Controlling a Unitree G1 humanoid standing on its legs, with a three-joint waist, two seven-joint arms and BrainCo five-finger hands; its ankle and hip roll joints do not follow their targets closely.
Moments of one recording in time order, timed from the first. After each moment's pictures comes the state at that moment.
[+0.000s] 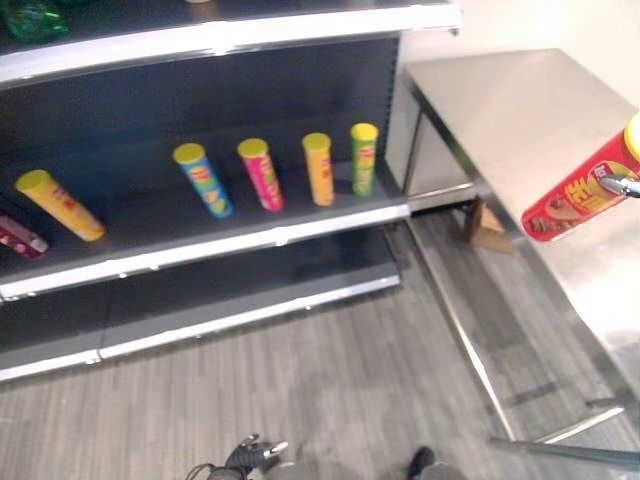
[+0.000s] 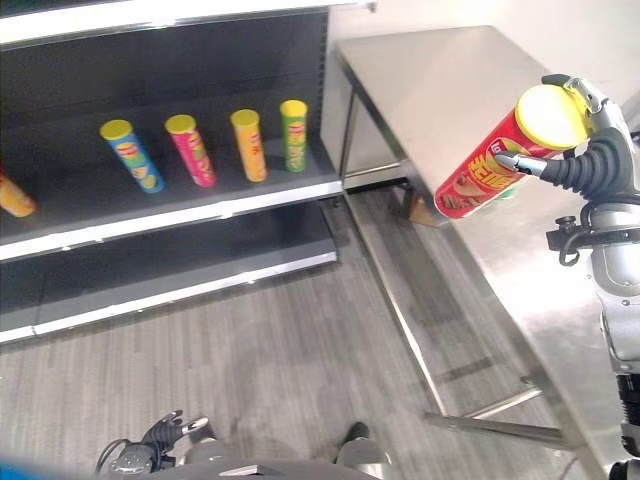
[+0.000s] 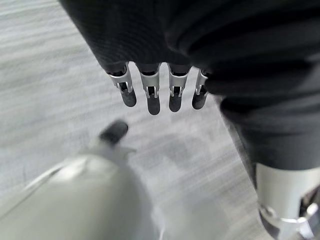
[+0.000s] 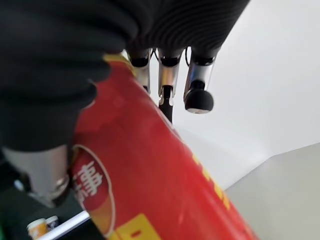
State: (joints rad) left arm -0.01 0.31 -0.13 1.14 -0.06 -0.08 -0.01; right arm -0.11 -0.95 -0.29 -0.08 0.05 -0.20 -0.12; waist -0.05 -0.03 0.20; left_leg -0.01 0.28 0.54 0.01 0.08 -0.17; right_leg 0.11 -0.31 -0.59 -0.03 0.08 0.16
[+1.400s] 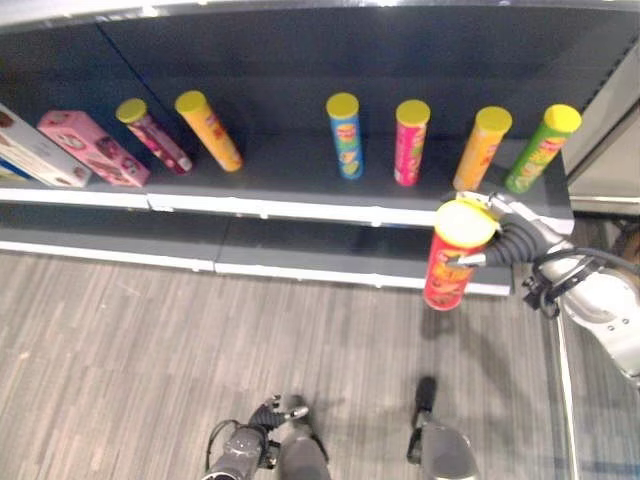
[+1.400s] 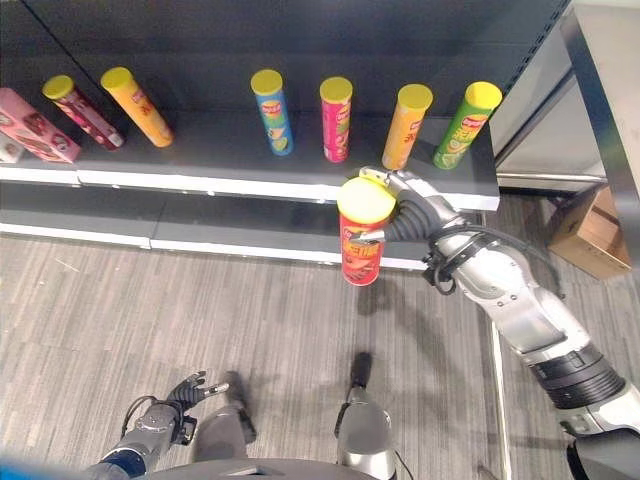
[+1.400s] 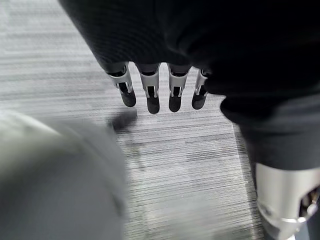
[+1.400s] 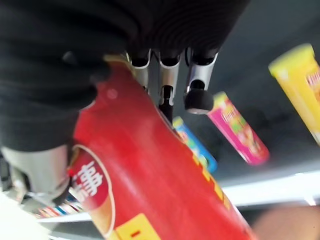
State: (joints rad) left arm -0.14 0.24 -0.16 1.12 -0.07 -0.08 0.00; right arm -0.33 -0.92 0.25 -0.16 -0.08 -0.17 0.07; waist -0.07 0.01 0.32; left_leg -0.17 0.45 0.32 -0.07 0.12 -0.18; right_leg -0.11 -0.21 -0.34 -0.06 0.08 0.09
